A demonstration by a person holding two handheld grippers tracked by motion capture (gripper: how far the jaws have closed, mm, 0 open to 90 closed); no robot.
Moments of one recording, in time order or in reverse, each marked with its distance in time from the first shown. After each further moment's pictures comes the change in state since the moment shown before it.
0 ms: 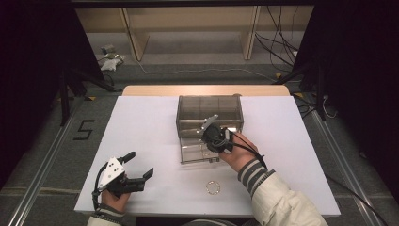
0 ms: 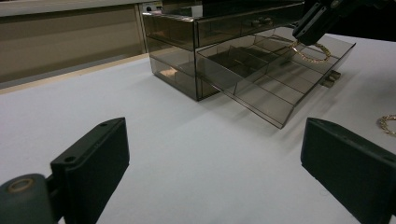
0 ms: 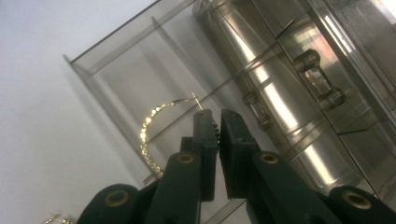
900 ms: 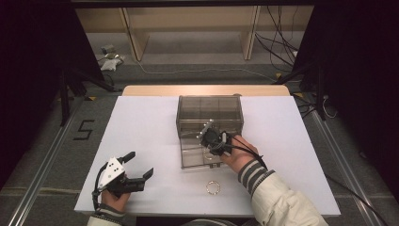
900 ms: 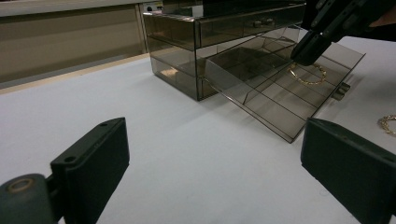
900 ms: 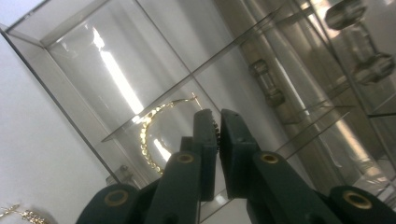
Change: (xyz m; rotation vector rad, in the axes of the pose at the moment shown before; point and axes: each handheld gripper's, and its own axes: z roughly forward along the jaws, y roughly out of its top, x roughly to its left) left arm 0.000 0.000 0.000 0.000 0.002 -0.001; right arm 0.002 -0.007 0.024 0.118 -0.023 -0.040
